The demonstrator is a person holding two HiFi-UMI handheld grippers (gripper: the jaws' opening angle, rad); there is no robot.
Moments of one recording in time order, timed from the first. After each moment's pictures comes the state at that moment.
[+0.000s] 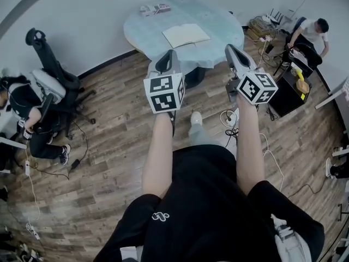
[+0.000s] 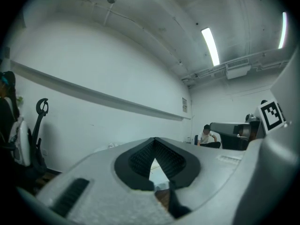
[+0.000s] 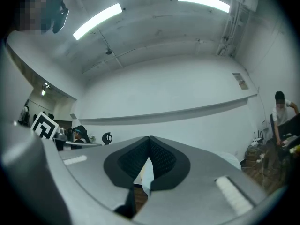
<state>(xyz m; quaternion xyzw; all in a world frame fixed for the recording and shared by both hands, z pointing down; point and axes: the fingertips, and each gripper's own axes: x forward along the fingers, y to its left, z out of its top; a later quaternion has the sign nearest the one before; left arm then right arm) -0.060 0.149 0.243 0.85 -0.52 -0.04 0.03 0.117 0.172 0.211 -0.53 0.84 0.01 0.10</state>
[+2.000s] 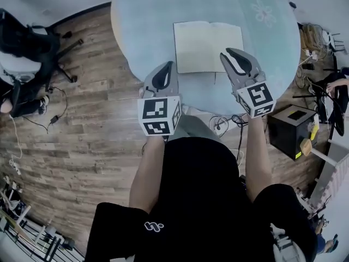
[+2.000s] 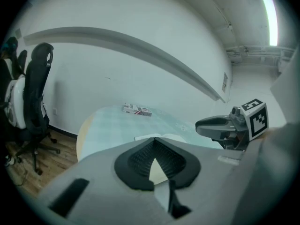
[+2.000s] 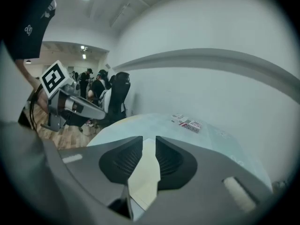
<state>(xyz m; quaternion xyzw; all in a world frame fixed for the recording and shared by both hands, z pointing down) -0.017 -0.278 0.467 0.75 -0.61 0.06 0.24 0.117 -0.337 0.444 -0.30 0.92 0.02 -0.24</state>
